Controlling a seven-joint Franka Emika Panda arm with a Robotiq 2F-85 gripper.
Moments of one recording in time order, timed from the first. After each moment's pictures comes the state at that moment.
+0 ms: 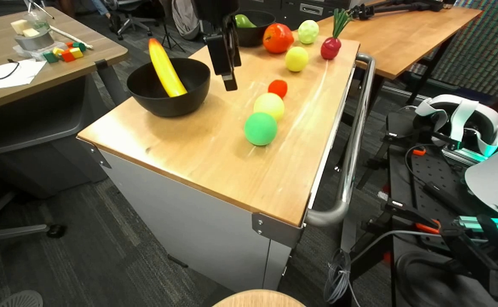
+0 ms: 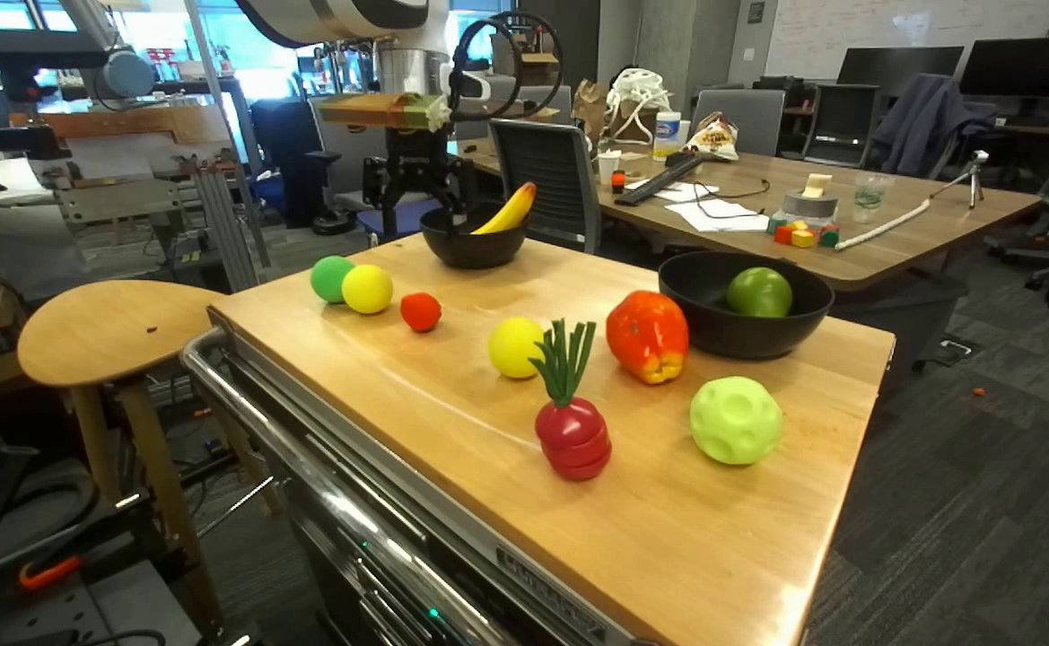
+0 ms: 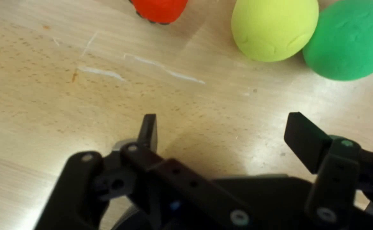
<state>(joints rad) 0.10 0.32 0.09 -1.84 -0.11 2.00 -0.13</state>
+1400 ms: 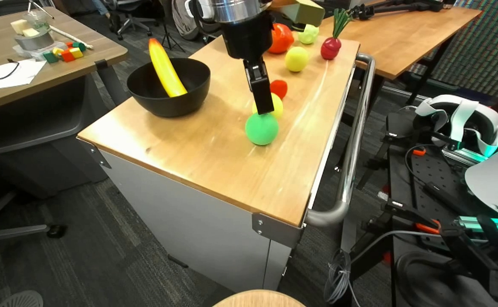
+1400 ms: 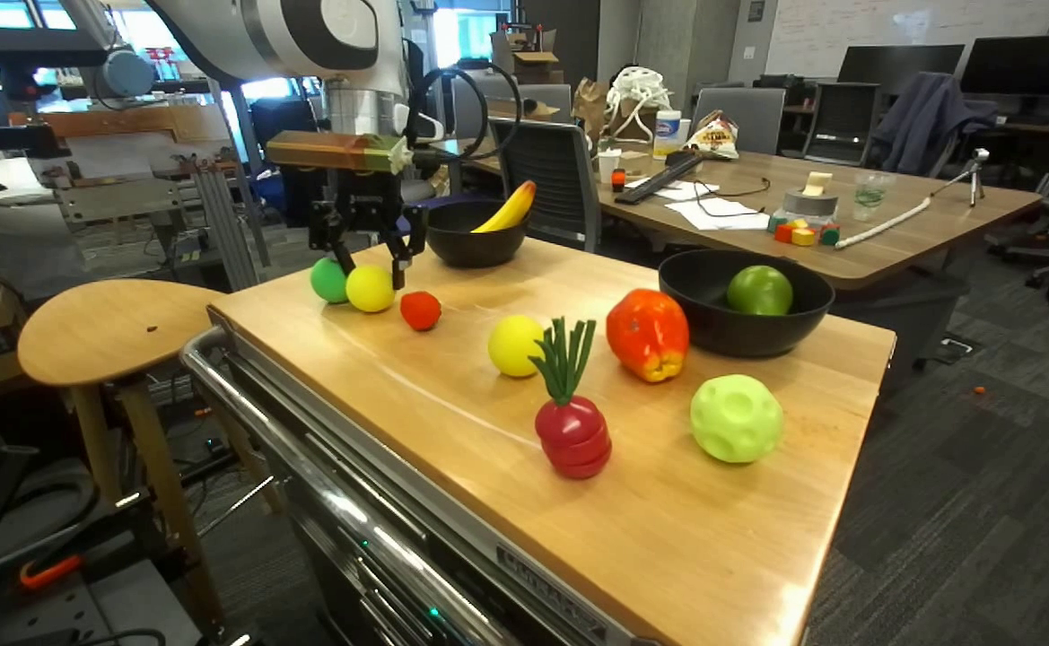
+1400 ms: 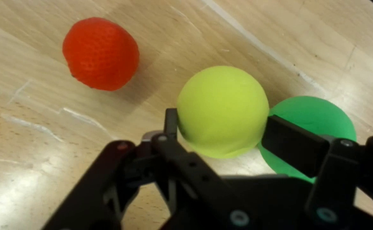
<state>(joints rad) 0.12 0.23 0.11 -2.08 -0.12 2.10 -0.24</state>
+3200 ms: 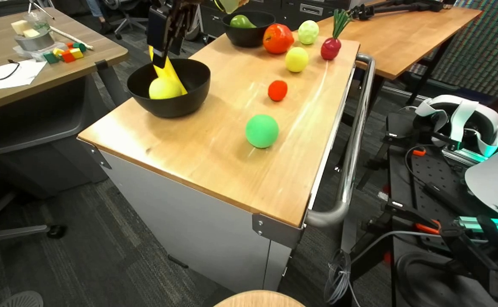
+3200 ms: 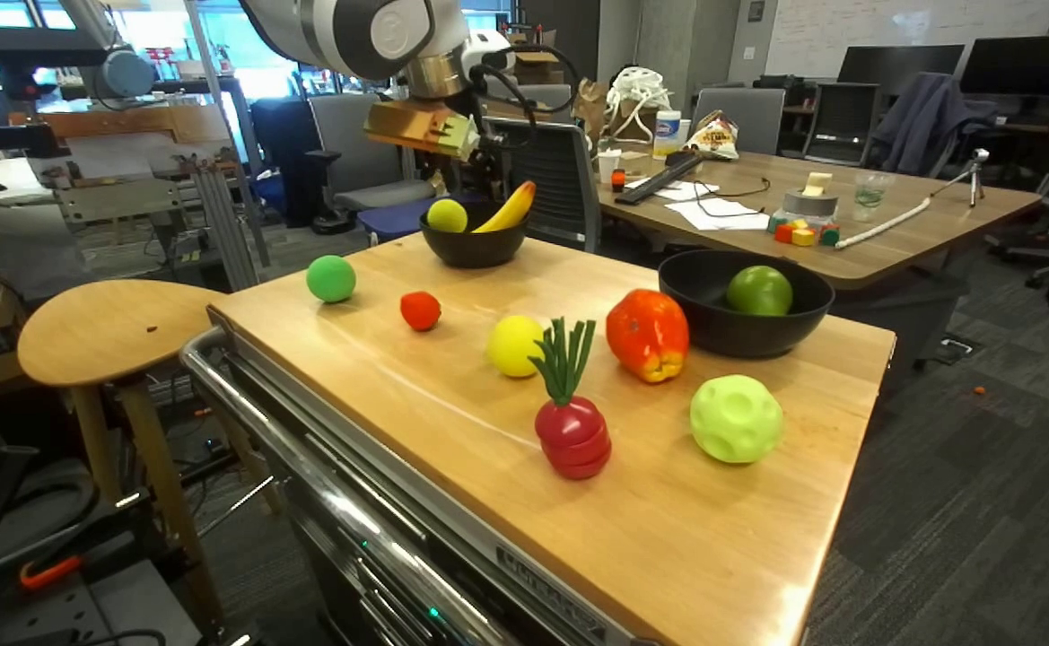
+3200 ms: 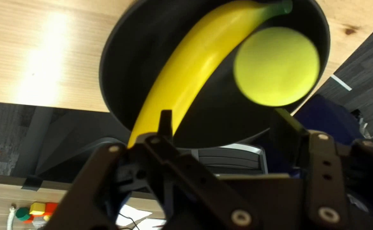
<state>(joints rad) 0.05 0.33 0.11 -1.94 0.16 2.71 -0.22</state>
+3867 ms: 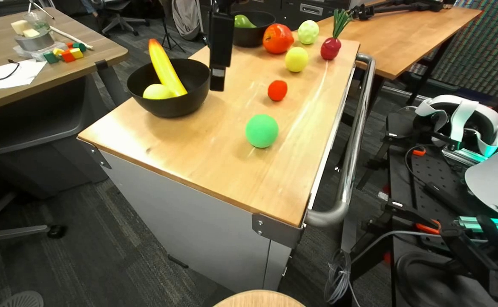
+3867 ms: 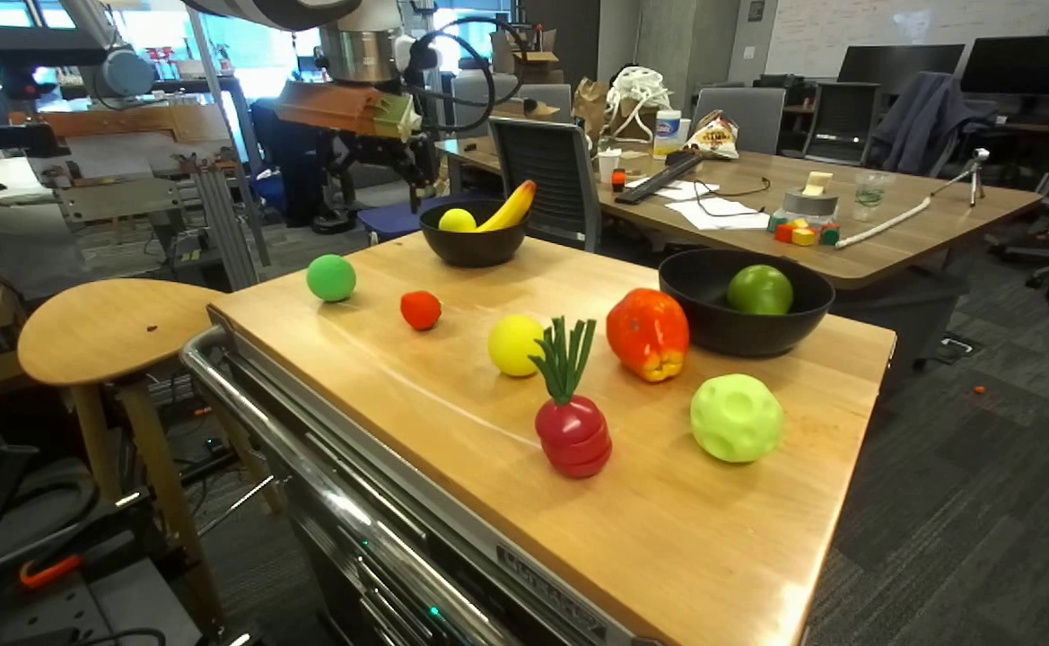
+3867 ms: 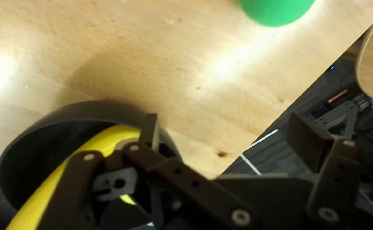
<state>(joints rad) 0.04 0.12 0.18 -2.12 0.19 2.39 -0.47</state>
